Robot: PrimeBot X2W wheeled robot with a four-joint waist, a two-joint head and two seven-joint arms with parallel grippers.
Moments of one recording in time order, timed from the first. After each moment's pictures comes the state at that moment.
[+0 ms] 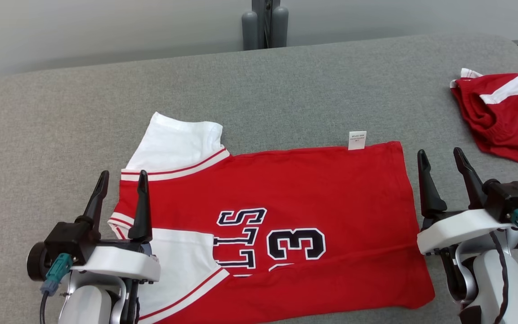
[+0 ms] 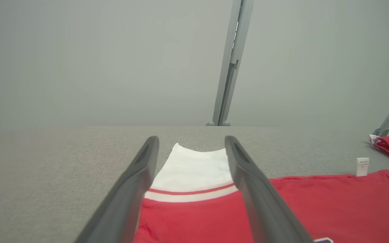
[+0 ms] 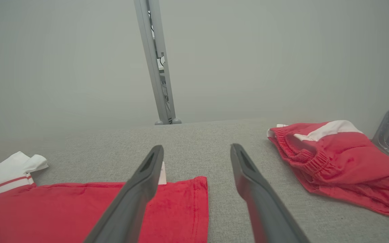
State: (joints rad) left arm -0.17 0.06 -0.06 0.23 -0.23 -0.03 -0.26; right arm -0.33 -0.06 0.02 0.39 0.18 0.13 -0.23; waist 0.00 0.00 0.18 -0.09
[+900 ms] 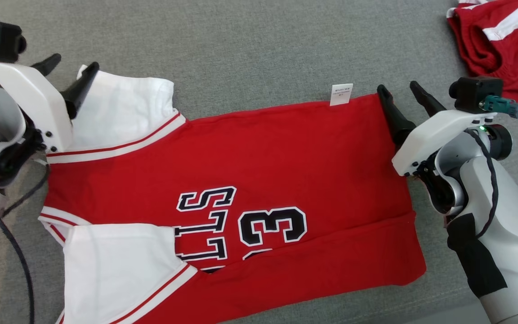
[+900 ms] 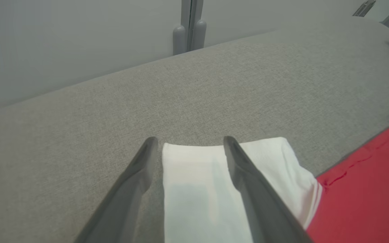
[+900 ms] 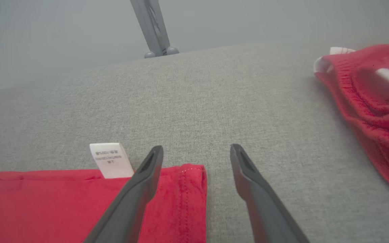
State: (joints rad) left arm -0.83 0.52 -0.44 0.43 -0.72 -0.13 0.41; right arm -0.74 -0.12 0.26 0.64 0.47 0.13 0.04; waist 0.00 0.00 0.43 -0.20
